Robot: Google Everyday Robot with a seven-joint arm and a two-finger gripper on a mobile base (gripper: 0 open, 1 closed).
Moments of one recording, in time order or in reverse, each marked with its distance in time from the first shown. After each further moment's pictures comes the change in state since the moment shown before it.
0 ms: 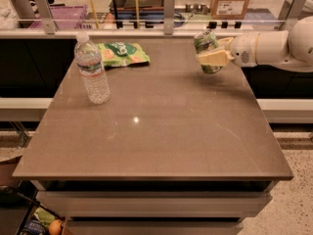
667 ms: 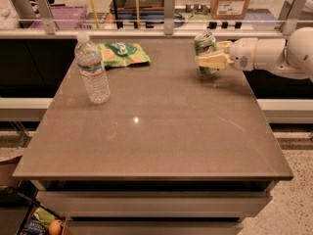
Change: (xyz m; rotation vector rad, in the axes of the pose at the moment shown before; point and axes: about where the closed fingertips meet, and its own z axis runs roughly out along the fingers) arm 0.010 -0.009 0.011 -0.050 -0.092 0.001
